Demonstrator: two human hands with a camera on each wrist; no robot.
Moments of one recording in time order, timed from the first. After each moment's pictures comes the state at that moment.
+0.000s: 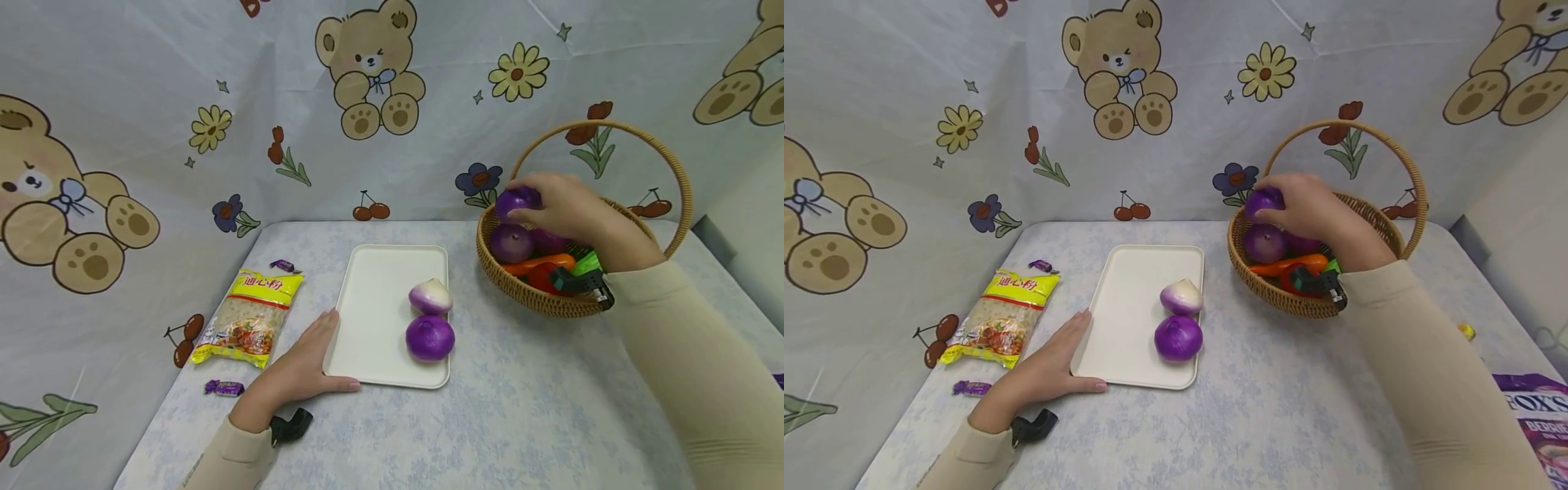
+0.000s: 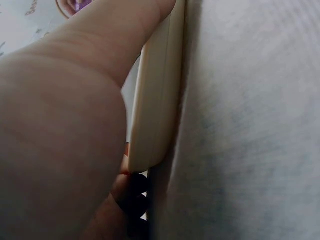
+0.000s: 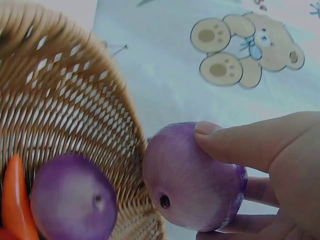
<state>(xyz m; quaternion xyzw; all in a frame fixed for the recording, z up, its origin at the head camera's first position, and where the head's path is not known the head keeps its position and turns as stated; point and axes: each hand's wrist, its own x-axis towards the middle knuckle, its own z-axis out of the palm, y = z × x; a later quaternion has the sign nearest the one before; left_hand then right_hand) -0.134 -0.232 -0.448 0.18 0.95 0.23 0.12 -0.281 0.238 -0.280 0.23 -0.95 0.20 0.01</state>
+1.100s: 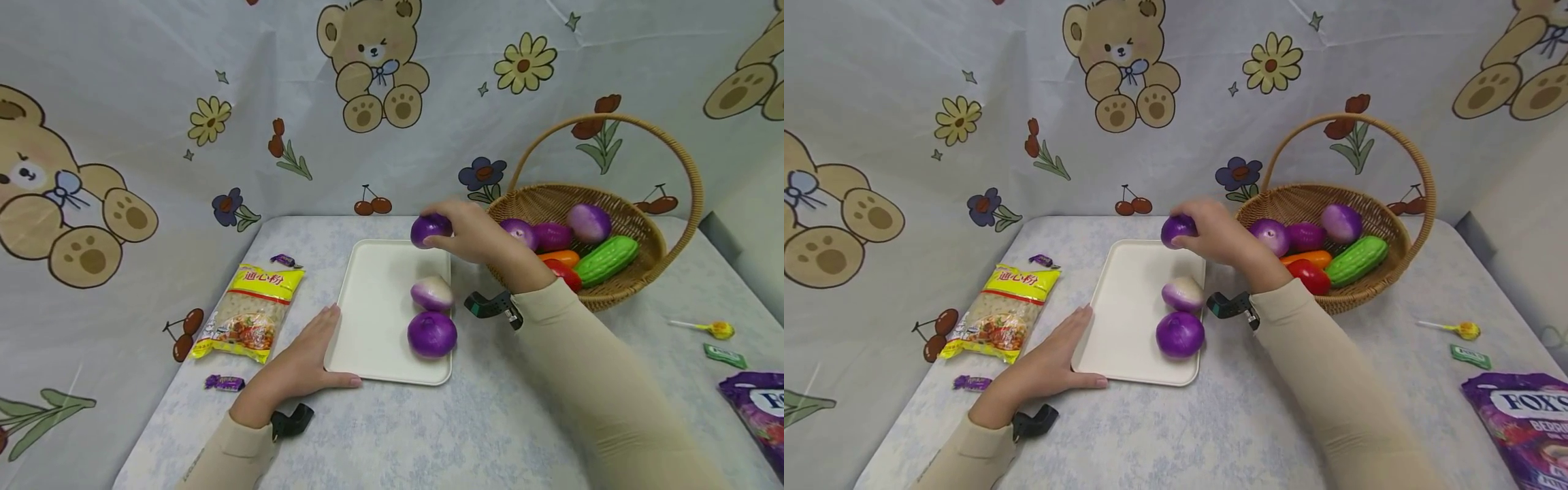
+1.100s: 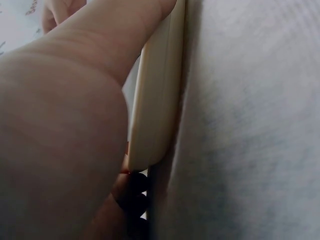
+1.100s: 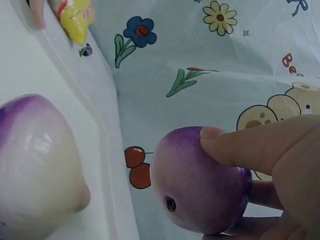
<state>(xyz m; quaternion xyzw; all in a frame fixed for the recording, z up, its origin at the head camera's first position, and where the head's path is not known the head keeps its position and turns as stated) -0.135 -0.231 -0.448 0.17 0.95 0.22 0.13 -0.279 0.117 -0.328 0.34 -0.90 0.29 0.04</state>
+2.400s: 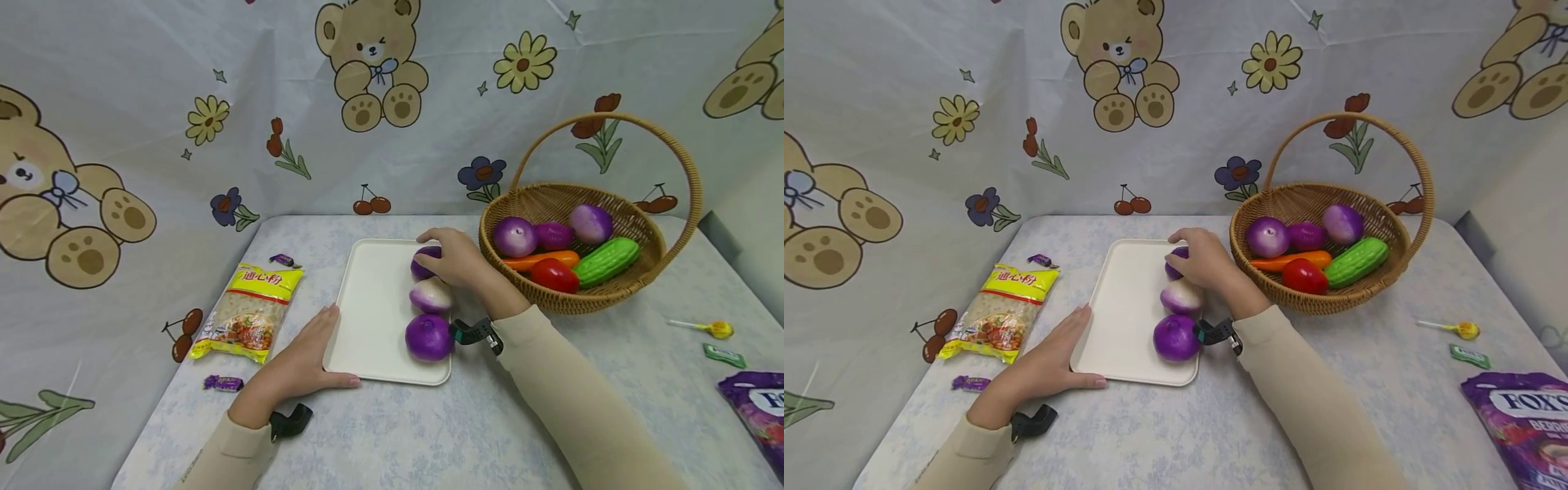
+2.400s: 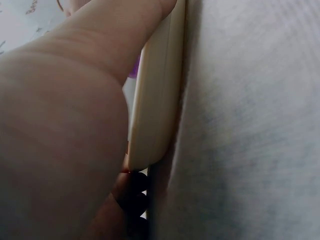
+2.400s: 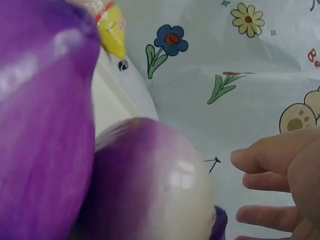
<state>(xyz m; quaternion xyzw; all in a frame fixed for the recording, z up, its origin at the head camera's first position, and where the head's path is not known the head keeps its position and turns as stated) -0.135 -0.233 -0.448 0.18 0.95 0.23 0.12 -0.271 0.094 -0.382 0.22 -0.91 0.35 0.01</state>
